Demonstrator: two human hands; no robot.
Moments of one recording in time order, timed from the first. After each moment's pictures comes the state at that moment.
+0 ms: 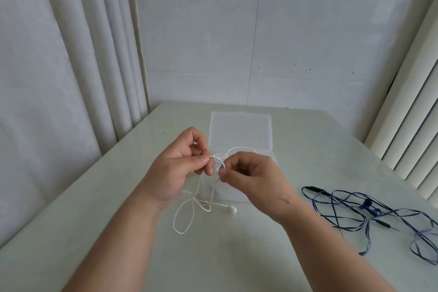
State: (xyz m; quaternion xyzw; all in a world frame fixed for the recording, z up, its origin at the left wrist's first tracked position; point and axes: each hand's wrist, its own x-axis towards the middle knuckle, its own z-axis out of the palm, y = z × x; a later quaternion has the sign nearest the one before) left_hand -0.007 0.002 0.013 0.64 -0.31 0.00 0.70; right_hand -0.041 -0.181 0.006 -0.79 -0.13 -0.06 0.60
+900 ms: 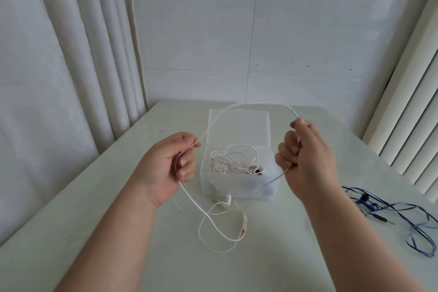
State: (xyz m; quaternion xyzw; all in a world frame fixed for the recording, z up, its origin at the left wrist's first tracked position) left_hand 0.004 0.008 0.014 0.55 -0.13 -0.10 0.82; right_hand -0.033 -0.225 0.033 -0.47 0.03 -0.19 0.86
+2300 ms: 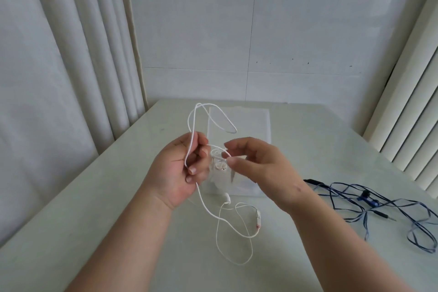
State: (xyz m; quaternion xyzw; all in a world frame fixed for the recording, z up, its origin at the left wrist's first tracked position) left_hand -0.004 -0.011 0.007 0.41 -0.20 -0.15 0.88; right_hand -0.043 -0.196 0.015 -0.79 -0.12 -0.05 0.60
